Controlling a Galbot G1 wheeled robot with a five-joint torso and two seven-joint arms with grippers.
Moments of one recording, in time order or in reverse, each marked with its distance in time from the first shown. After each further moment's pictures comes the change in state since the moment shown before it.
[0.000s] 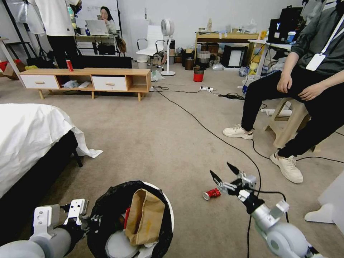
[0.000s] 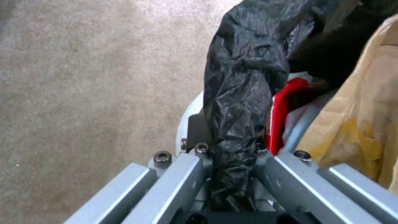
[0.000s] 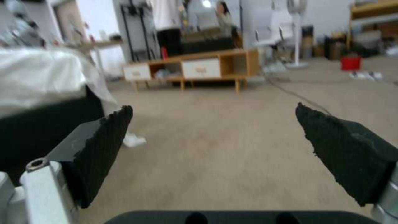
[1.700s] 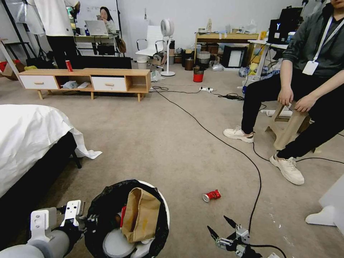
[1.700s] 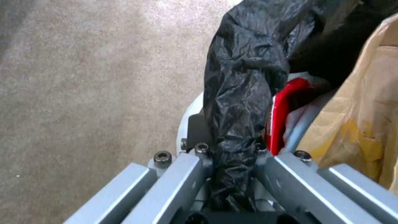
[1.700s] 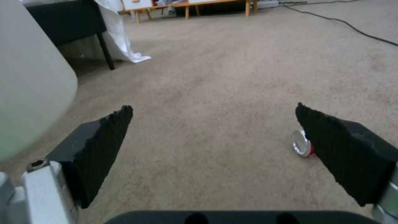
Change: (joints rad) left arm 0.006 -0.074 -0.001 0.012 0.090 0.000 0.026; right arm -0.241 0.180 0.056 -0.219 -0.246 0.030 -0.155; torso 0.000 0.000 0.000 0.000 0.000
